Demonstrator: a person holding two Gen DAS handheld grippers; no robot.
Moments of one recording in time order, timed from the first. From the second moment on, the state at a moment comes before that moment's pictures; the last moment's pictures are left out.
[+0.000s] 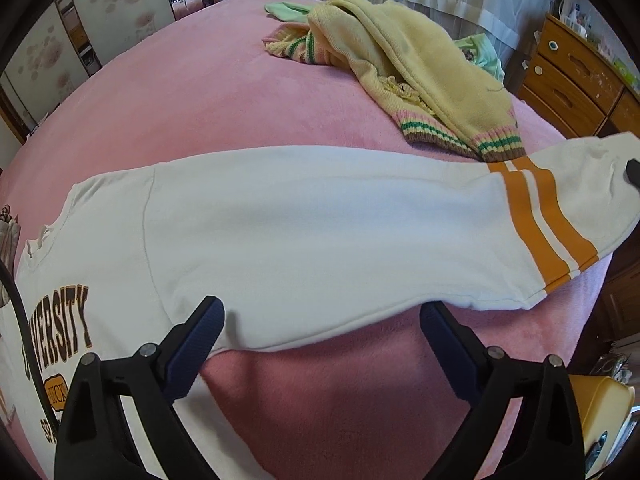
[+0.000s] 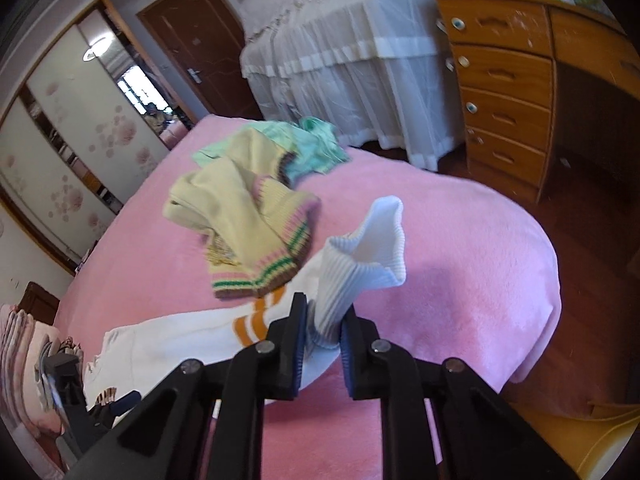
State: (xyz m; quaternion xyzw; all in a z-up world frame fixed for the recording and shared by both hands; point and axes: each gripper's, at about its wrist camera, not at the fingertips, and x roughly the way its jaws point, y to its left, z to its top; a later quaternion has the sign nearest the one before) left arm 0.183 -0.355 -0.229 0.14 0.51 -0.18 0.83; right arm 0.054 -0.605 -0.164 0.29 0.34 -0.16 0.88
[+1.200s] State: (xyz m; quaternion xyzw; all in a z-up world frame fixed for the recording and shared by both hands) left arm 0.126 0.162 -0.183 -0.14 0.47 0.18 0.85; right arm 0.207 -0.039 -0.115 -0.08 0.35 0.29 0.89
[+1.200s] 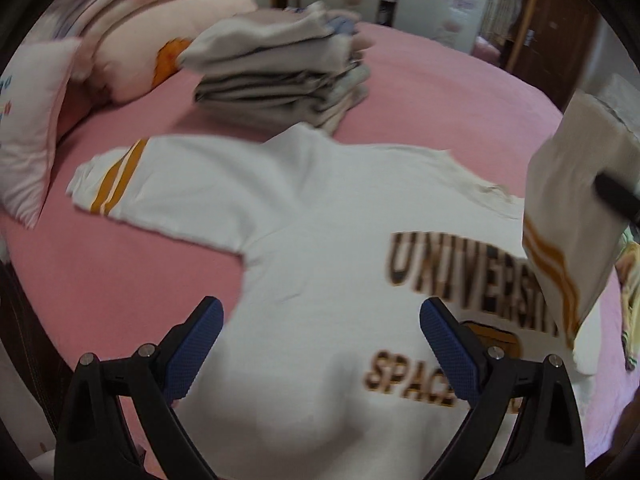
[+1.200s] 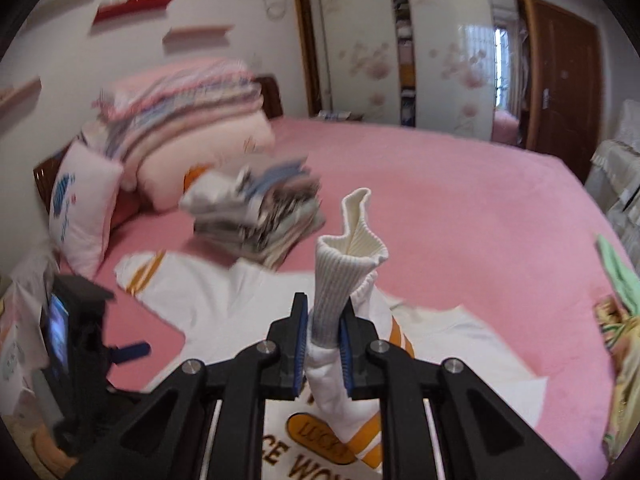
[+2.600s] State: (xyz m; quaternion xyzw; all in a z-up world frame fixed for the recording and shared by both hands) left arm 0.185 0.178 -0.270 -0.35 0.55 -0.11 0.75; right arm 0.190 -0.158 -0.216 0.01 0.47 0.18 0.86
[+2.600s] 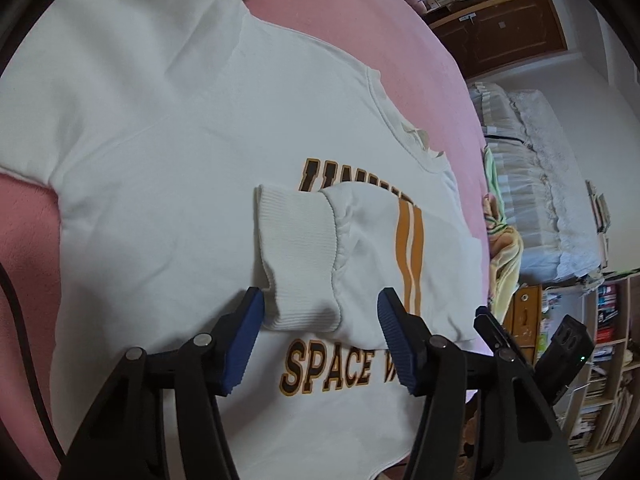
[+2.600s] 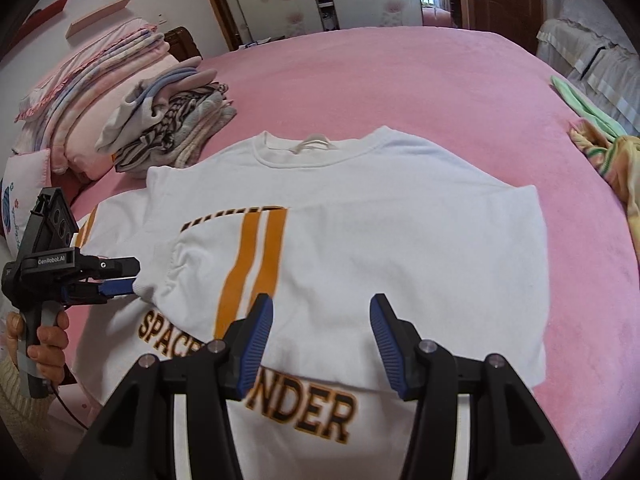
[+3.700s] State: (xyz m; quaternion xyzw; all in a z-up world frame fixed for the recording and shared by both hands) left arm 0.185 0.165 -0.271 -0.43 0.53 -0.12 0.73; right arm 0.168 -0.178 -0.212 -0.03 0.45 0.15 0.88
